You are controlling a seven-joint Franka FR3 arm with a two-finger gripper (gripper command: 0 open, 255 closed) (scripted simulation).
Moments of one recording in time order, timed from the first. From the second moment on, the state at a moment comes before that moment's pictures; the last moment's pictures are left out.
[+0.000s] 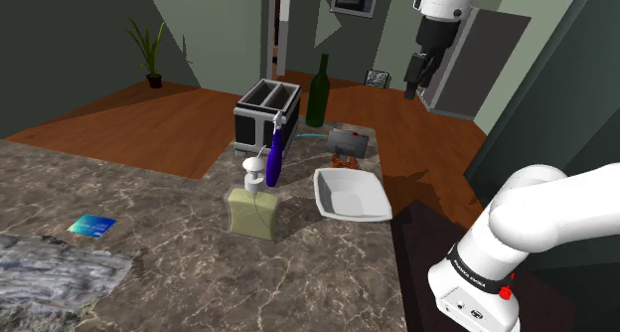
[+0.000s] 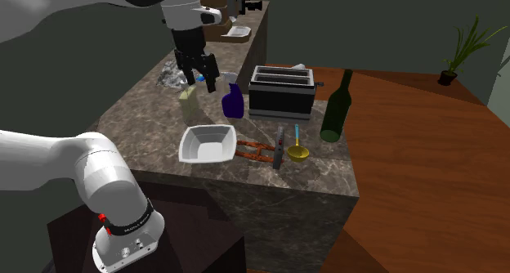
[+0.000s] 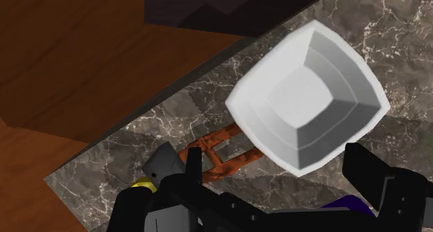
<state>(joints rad) 0.00 -0.76 0.05 -2.30 -0.09 1.54 -0.10</state>
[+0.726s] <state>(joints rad) 0.02 -0.63 -0.07 -2.47 -0.13 1.86 -0.30</state>
